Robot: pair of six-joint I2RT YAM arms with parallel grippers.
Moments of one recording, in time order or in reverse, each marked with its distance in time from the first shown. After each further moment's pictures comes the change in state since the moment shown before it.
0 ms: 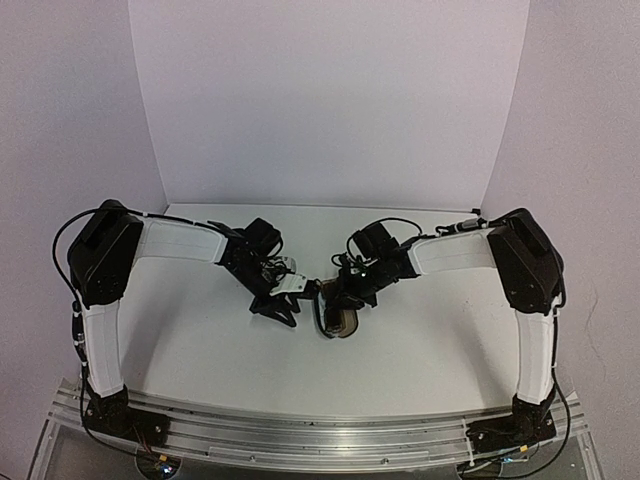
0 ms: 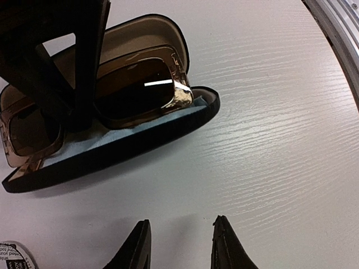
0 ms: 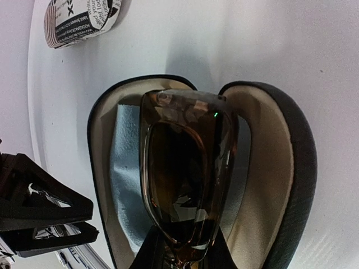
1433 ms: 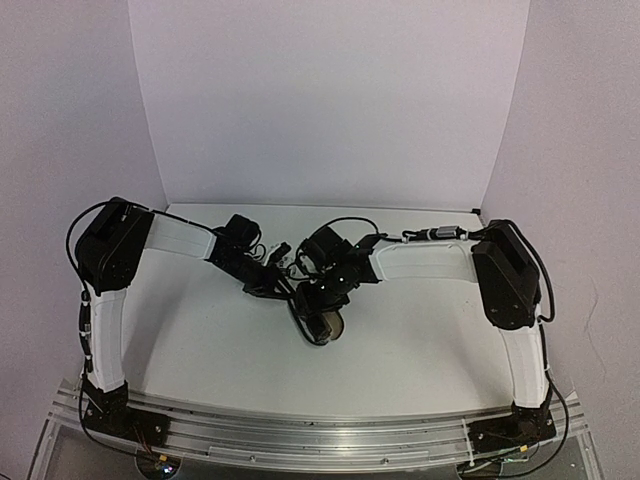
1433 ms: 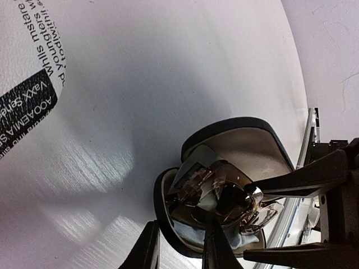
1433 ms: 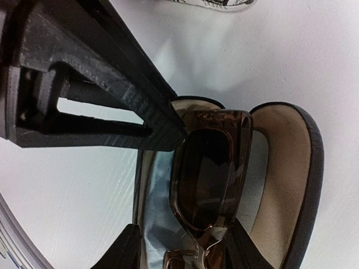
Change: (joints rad) left arm 0.166 0.103 -0.015 0.255 0.161 -1.285; right arm 0.215 0.085 0.273 -0.246 0.338 -0.256
